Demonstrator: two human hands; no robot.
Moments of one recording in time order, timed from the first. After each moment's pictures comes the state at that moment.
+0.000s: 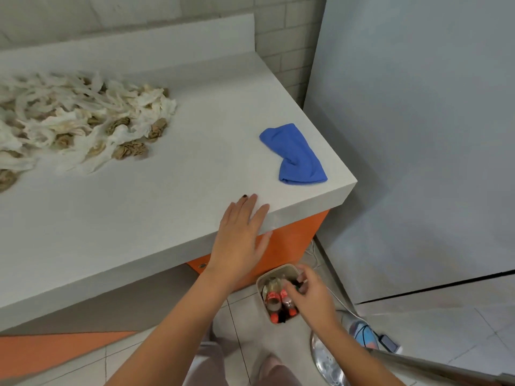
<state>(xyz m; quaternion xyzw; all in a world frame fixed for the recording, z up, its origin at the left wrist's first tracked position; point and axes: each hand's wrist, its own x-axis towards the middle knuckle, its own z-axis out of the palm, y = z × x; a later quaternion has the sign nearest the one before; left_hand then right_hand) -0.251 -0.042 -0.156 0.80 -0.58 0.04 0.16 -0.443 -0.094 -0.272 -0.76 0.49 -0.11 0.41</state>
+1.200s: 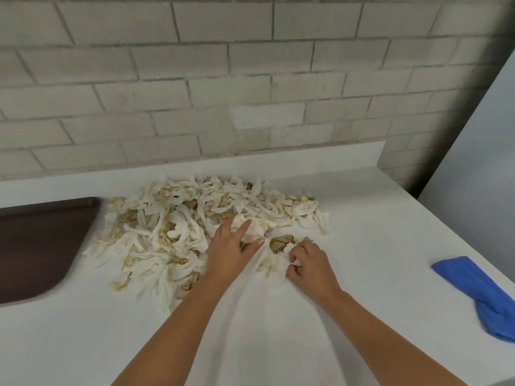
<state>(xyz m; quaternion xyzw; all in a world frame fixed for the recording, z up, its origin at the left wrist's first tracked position) 0.152 0.067 -0.084 0.89 -0.37 -0.04 0.25 0.003 -0.081 -0.134 -0.93 0.20 -0.24 0.18</state>
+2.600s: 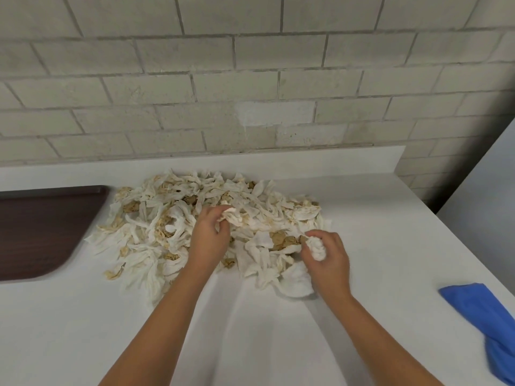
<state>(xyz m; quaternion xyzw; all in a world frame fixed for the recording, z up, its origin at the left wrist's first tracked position) 0.146 0.057 -0.039 0.83 -0.26 0.03 0.49 -0.012 -0.105 -0.092 -0.77 0.27 -0.38 0.43</state>
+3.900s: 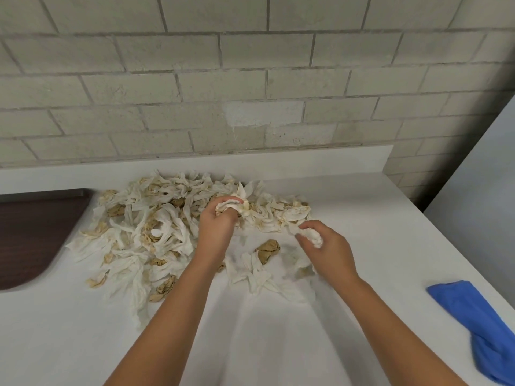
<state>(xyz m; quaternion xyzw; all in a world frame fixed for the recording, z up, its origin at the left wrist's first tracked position) 0.125 0.015 -0.002 0.68 -0.09 -0.14 0.71 -0.016 -0.133 -0.051 -0.85 0.31 -0.22 0.38</state>
